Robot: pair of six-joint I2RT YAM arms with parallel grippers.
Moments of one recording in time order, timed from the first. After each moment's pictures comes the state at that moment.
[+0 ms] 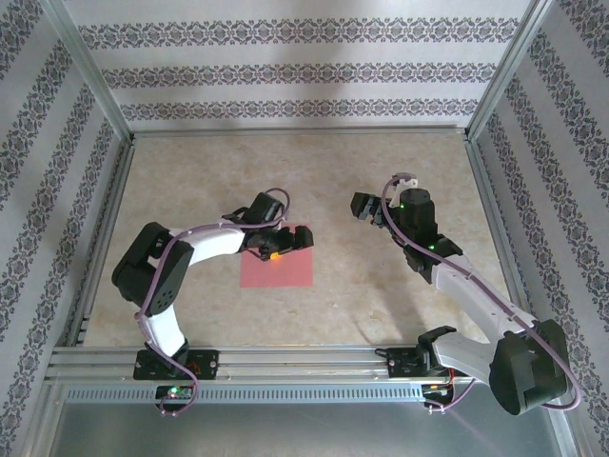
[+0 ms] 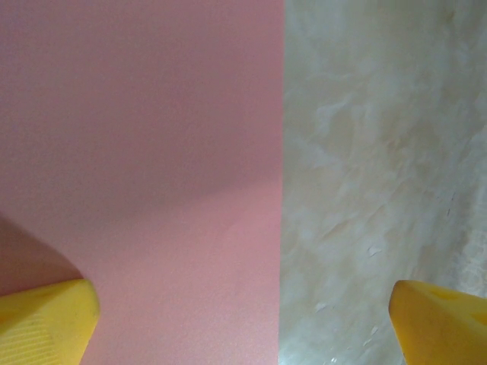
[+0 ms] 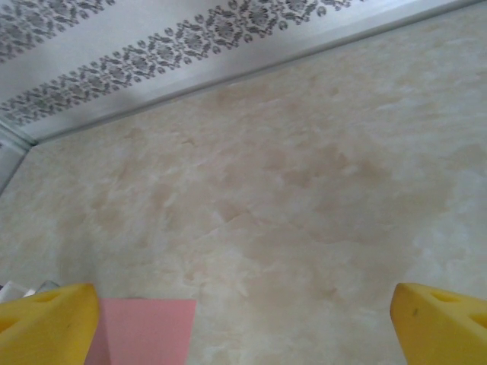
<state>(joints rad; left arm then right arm) -0.54 1.80 1.01 -0.21 0.39 -0.76 0.32 1.10 0.68 -0.01 -0.02 0.48</state>
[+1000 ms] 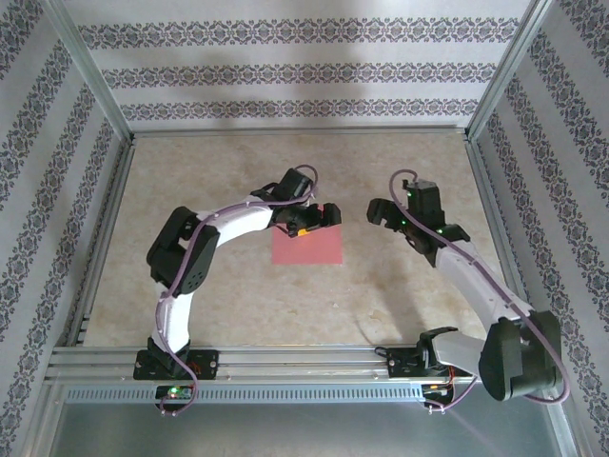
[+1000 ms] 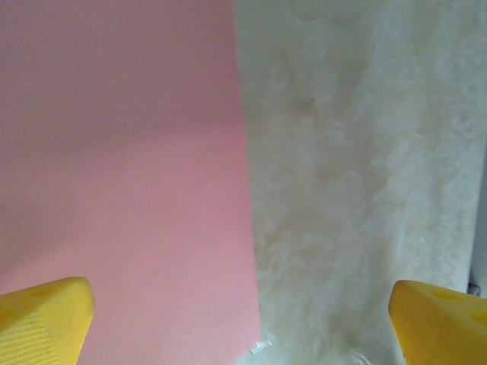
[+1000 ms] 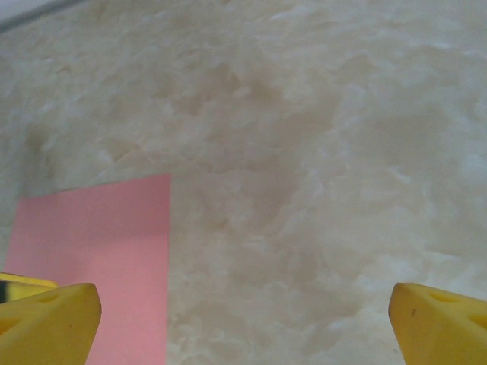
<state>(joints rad) -0.59 1.97 1.39 -0.33 0.40 -0.76 0.23 1.21 0.81 -0.34 -0.02 0.40</state>
